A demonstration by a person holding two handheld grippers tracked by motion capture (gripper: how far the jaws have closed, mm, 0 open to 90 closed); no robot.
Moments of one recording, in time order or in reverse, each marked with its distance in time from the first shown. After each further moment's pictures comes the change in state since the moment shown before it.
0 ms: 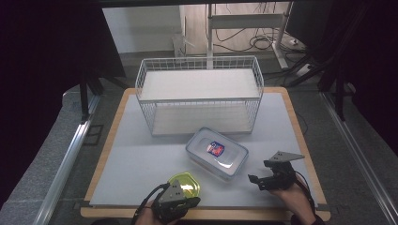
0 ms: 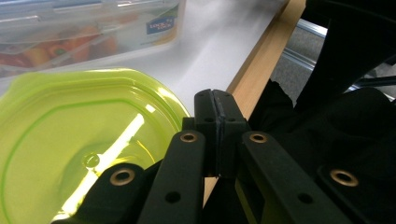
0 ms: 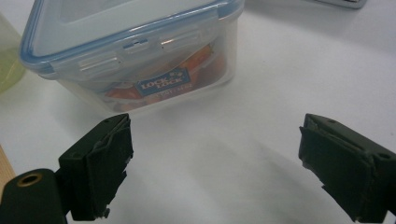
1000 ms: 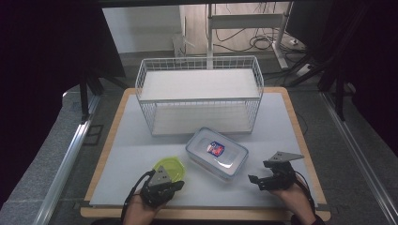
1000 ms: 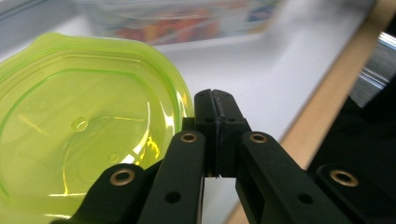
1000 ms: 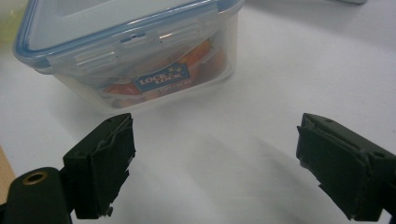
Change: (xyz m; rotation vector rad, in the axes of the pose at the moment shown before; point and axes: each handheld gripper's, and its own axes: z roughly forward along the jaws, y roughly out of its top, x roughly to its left) left arm 0.055 -0.010 -0.013 0.017 0.179 -0.106; right arm -0.001 -0.001 0.001 0.010 0.003 -0.005
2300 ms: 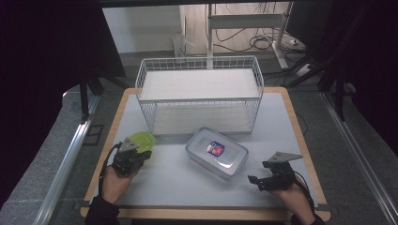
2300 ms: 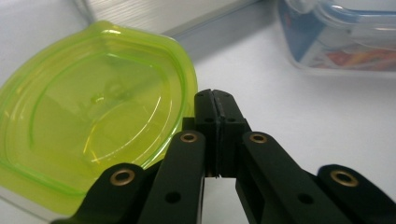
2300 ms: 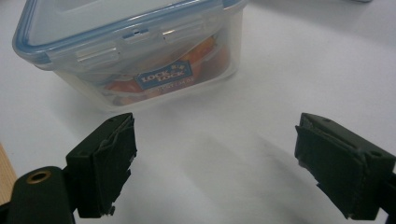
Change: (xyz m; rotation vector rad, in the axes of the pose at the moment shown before) left arm 0.116 -0.003 -0.023 -0.026 0.231 -0.153; right arm 0.001 0.000 0.002 0.007 0.005 -0.009
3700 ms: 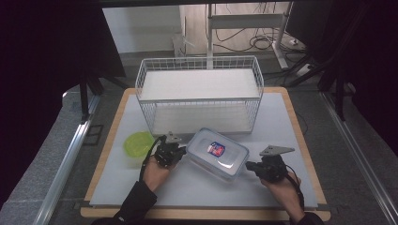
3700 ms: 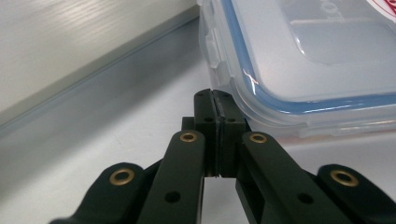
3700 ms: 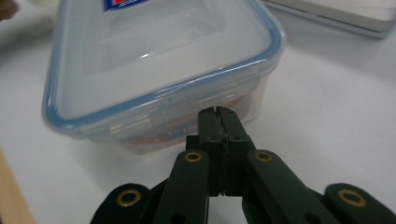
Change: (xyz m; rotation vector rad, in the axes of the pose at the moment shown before) left arm -0.075 0.048 0.088 0.058 -0.129 0.093; right arm 0.012 0.027 0.009 -0.011 -0.003 0.016
